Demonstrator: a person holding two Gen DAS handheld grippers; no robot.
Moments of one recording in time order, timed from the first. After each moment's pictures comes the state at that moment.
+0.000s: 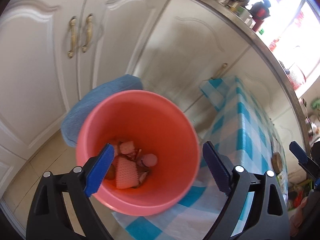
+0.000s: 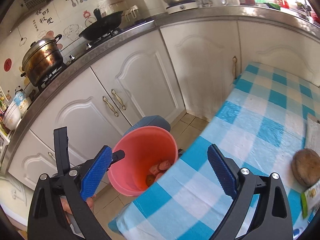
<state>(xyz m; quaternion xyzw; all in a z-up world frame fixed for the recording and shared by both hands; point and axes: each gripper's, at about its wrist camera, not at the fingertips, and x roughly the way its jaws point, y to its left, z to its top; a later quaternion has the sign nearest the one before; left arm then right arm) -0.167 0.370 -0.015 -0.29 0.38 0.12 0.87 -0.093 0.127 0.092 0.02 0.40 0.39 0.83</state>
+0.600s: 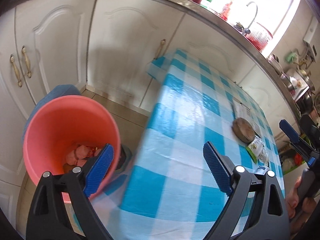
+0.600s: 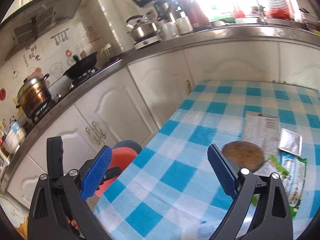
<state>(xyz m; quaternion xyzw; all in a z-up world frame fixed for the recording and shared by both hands) -0.128 0.240 0.031 -0.20 0.41 0.00 0.89 -0.100 -0.020 0.111 0.10 0.33 0.31 0.89</state>
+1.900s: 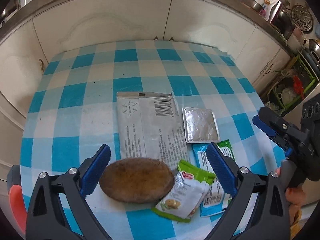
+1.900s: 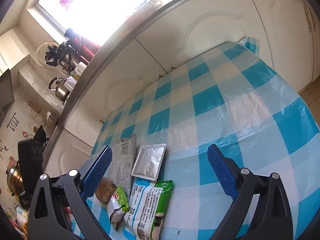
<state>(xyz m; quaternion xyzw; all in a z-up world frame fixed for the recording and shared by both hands) 0.052 -0.037 0.044 0.02 0.51 -0.16 0.85 -0.020 -0.279 0.027 0.31 0.35 0.13 0.87</state>
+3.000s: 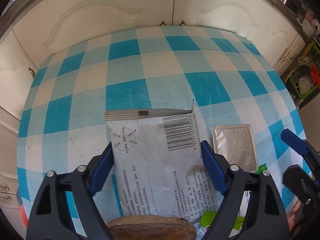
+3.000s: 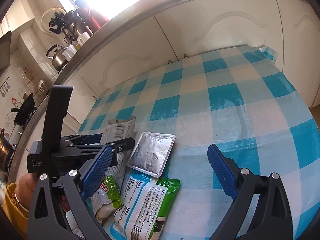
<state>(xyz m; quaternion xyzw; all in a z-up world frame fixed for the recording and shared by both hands) 0.113 -0.055 0.005 0.07 0.53 -0.13 0.83 0.001 -0.234 0.024 0.20 0.39 0.14 0.89</state>
